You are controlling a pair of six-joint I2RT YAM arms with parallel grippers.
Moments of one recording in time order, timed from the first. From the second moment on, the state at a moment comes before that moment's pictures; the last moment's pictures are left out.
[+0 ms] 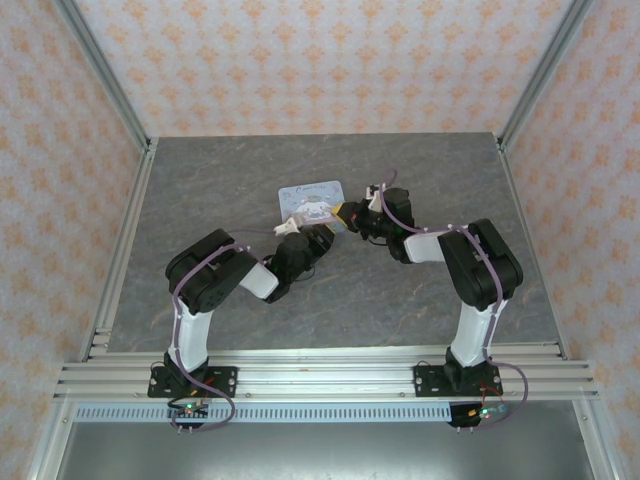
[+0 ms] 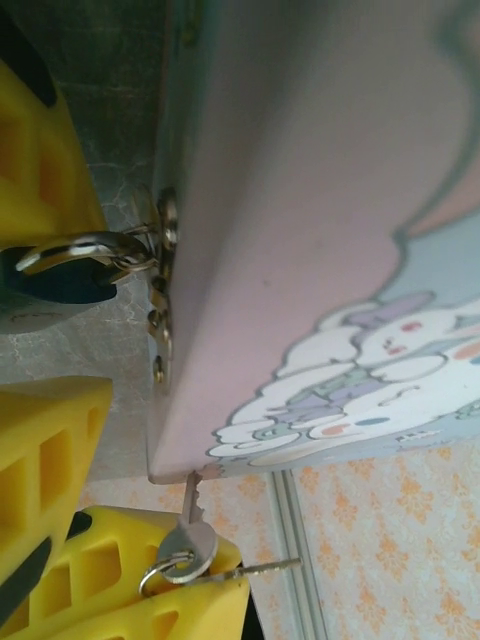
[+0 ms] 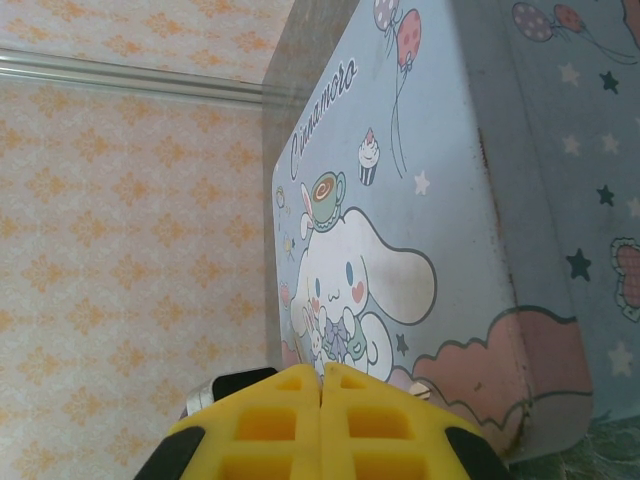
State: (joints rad) left arm -0.66 2.00 0.71 0.96 -0.15 -1.24; right arm 0.40 1.87 0.86 0.67 -0.60 1.18
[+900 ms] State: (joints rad) left arm -0.67 2.01 0.71 0.94 -0.20 -1.25; right arm 0.40 1.88 0.86 0.67 -0.60 1.18
